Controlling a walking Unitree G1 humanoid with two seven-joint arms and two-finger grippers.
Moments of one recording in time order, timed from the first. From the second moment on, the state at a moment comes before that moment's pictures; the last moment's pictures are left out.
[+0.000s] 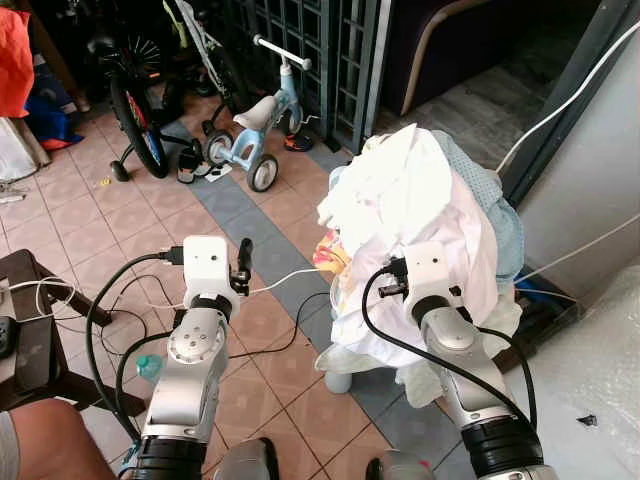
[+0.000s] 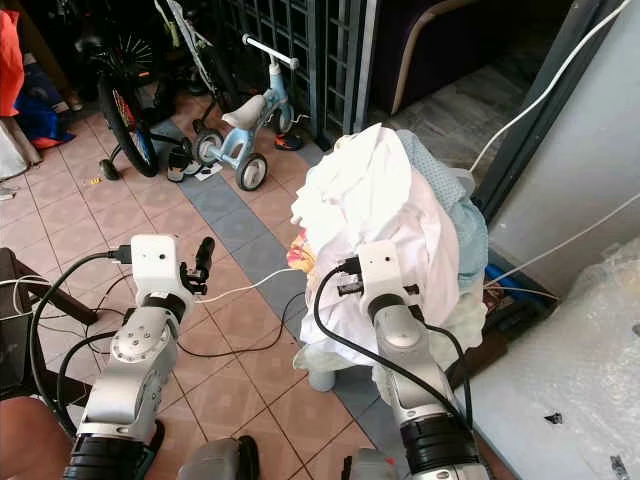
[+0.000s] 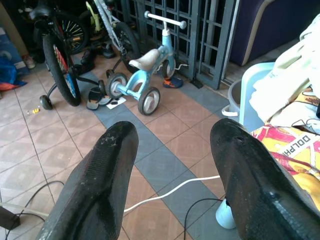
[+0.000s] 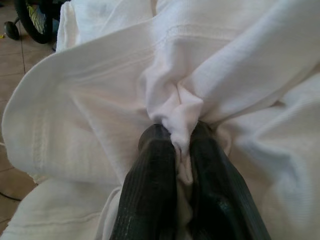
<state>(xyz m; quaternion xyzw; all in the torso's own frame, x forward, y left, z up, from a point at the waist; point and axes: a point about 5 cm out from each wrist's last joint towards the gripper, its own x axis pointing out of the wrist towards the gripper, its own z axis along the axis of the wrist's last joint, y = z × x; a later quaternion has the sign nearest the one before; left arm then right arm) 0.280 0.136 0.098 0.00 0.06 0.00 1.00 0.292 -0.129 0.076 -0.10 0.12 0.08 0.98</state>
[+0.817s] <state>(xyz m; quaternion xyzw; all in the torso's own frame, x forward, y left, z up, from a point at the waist) 0.283 0.127 0.103 0.01 0.04 -0.02 1.00 0.291 -0.181 0.180 -0.19 -0.16 -0.09 0.96</state>
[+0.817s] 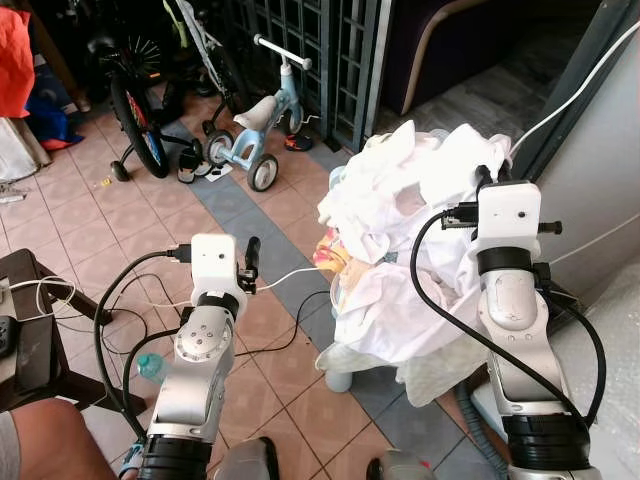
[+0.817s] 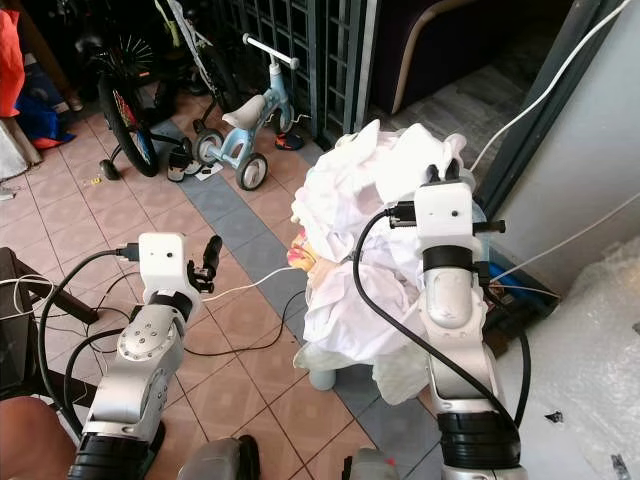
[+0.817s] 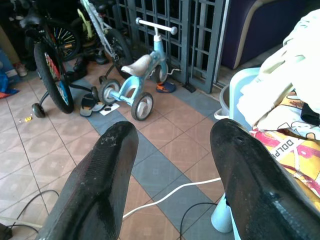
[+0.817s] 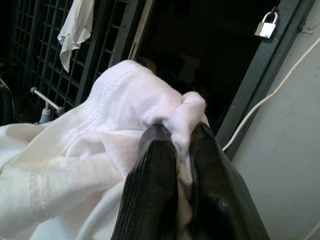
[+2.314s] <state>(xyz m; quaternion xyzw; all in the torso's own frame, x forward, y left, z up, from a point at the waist) 0.288 0.113 0.103 0.00 0.03 -0.04 1.00 0.310 -0.218 0.206 -0.21 -0.17 -0.15 0.95</state>
